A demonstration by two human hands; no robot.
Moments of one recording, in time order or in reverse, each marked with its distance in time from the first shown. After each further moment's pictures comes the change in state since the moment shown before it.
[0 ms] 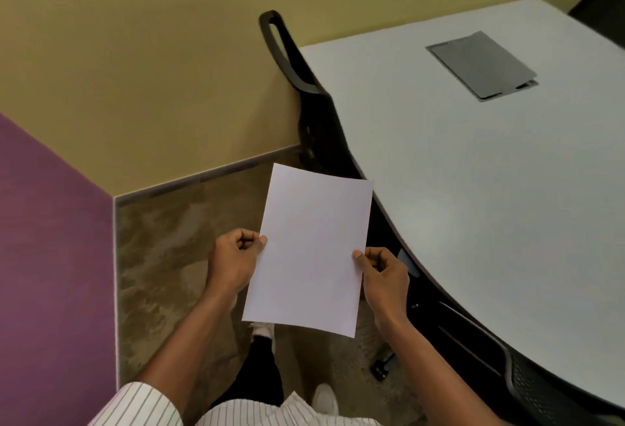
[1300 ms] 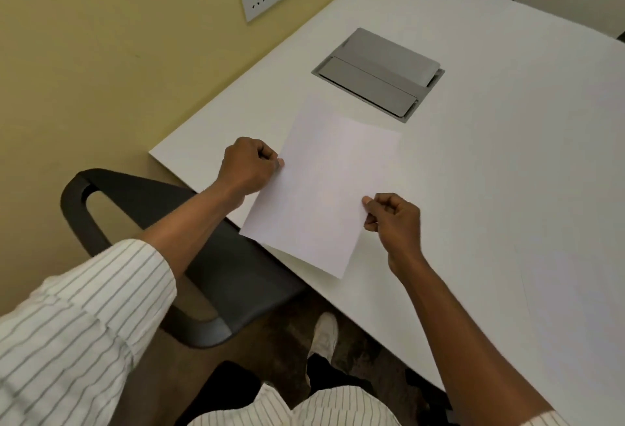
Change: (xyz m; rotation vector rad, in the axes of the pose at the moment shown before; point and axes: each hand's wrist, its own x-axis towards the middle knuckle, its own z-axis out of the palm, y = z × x) left_hand 0.424 0.434 0.313 0.487 -0.555 0.489; right_hand 0.442 -0.195 -0.008 0.341 0.442 0.082
